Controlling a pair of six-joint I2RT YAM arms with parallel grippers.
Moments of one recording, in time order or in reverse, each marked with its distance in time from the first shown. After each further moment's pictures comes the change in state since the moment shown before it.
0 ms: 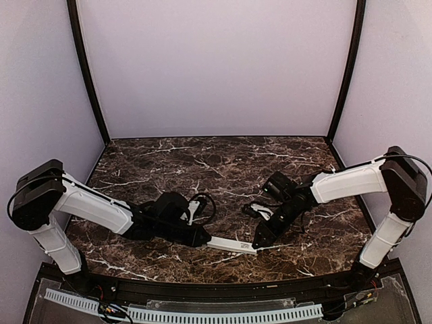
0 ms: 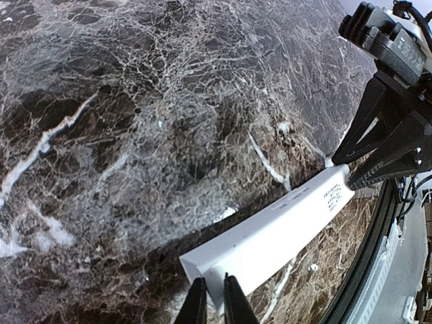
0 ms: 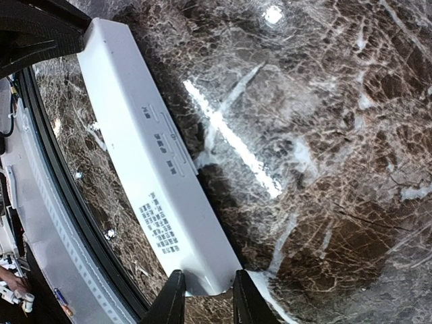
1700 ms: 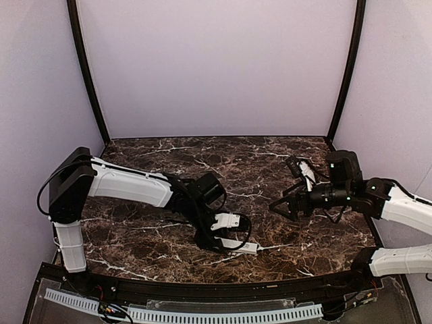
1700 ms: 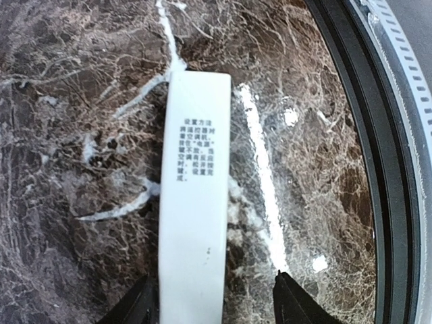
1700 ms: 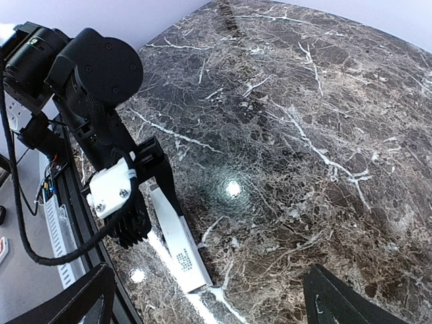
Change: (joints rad) left arm 0.015 0.280 0.584 -0.694 0.266 1.254; right arm -0.135 -0.731 -0.213 0.188 0.167 -0.006
